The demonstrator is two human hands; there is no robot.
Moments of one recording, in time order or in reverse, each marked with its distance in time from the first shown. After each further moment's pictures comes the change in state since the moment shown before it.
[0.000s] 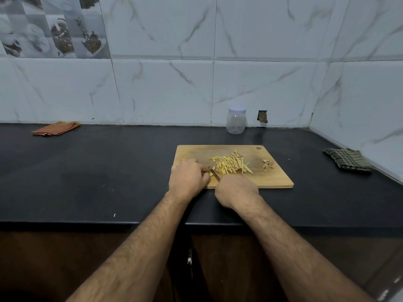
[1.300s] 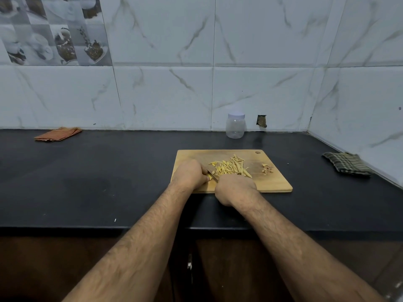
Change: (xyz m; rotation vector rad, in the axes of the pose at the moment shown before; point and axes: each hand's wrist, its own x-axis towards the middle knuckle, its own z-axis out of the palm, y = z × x) left_hand 0.031 0.002 -0.006 -0.091 -0.221 -0.181; right_hand 0.009 0.000 -0.008 -0.128 -0.001 -0.055
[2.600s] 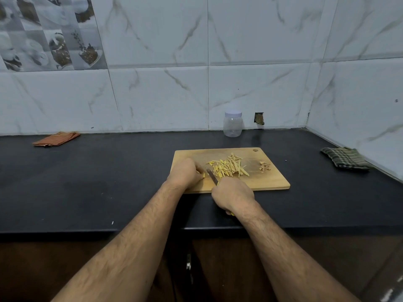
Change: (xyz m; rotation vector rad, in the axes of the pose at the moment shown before) left_hand 0.003 -0.001 -0.005 -0.051 0.013 0.037; right_hand 0.005 0.009 0.020 0.385 0.014 0.071
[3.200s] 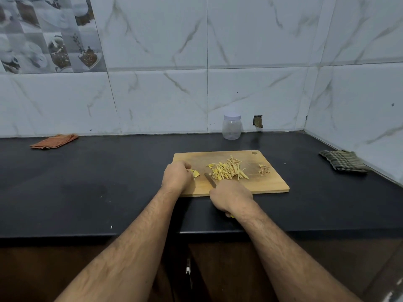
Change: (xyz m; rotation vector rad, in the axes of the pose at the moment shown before) left_hand 0.003 -0.020 0.004 -0.204 0.189 -0.157; right_hand -0.001 -0.005 -0.004 -0.056 -0.024 -0.015
